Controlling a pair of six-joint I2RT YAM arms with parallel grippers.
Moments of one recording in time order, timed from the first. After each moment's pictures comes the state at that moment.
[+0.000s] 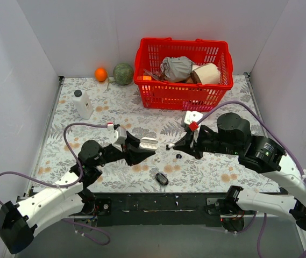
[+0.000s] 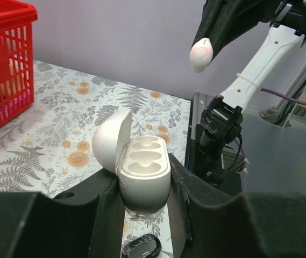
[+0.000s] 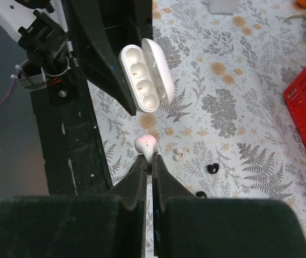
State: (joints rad) left arm -0.78 0.72 0.43 0.53 0.54 -0.28; right arm 1.01 0.91 1.27 -0.73 -0.25 -0.13
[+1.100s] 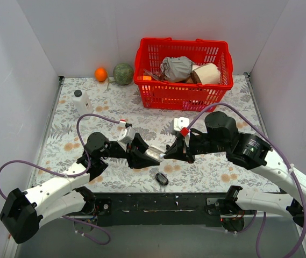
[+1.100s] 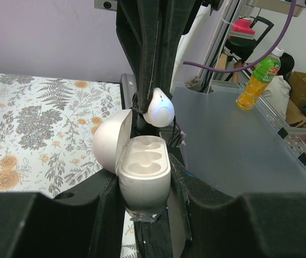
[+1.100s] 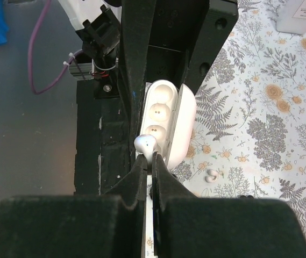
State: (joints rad) left arm -0.74 0.93 0.53 0.66 0.95 -0.40; right arm 1.01 0.96 1.22 -0.64 -0.52 -0.17
